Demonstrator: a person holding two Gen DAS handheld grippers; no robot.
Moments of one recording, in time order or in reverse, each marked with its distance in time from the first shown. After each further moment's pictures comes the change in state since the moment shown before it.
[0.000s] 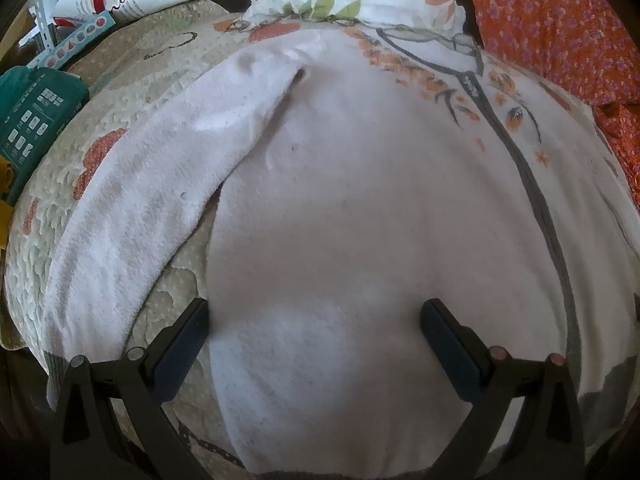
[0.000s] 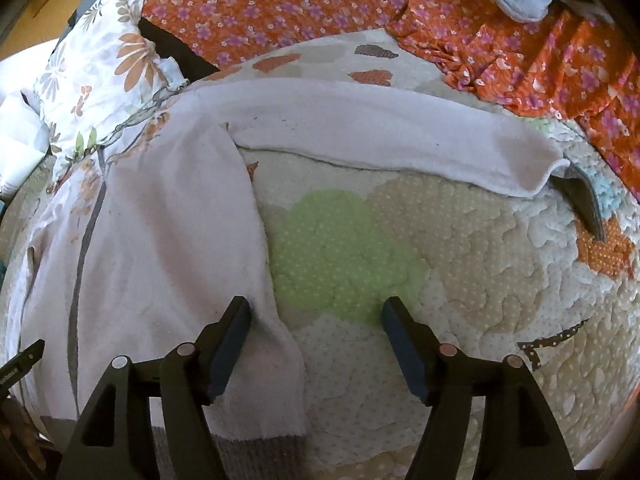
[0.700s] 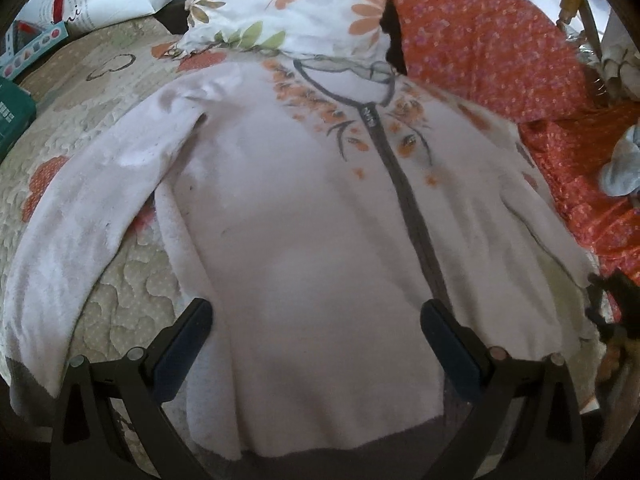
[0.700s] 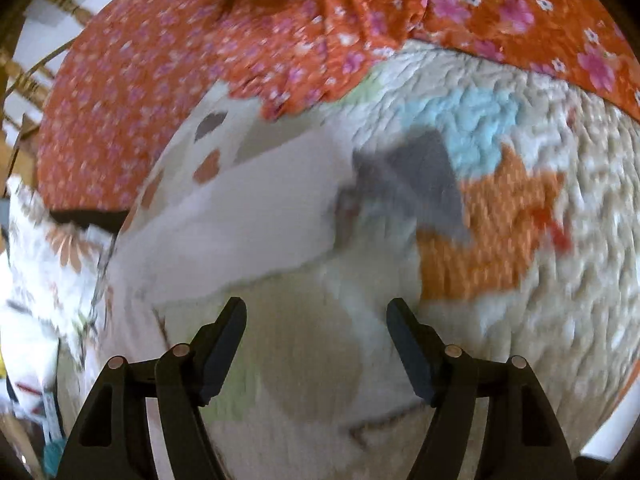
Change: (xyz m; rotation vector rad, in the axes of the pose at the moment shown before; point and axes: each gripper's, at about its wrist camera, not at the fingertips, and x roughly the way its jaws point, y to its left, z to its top) left arm -0.039 -0.034 0.005 0.024 -0.073 -0.272; right arm -0.012 -0.172 0.046 0.613 -0.040 0.023
